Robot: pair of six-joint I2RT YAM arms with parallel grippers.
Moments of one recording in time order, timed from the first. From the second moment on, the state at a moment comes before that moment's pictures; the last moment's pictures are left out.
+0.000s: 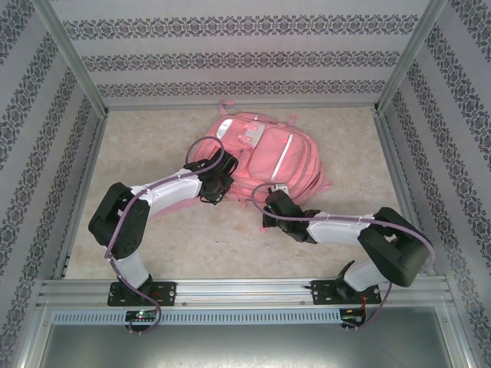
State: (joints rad) left arm -0.61 1.74 1.17 -0.55 -0.13 -1.47; right arm 0.78 1.44 0.52 0.07 0.19 0.61
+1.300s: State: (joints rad) left arm -0.60 1.79 1.15 -0.50 -0.17 -1.47; right arm 0.95 1.63 0.78 -0.03 0.21 0.78
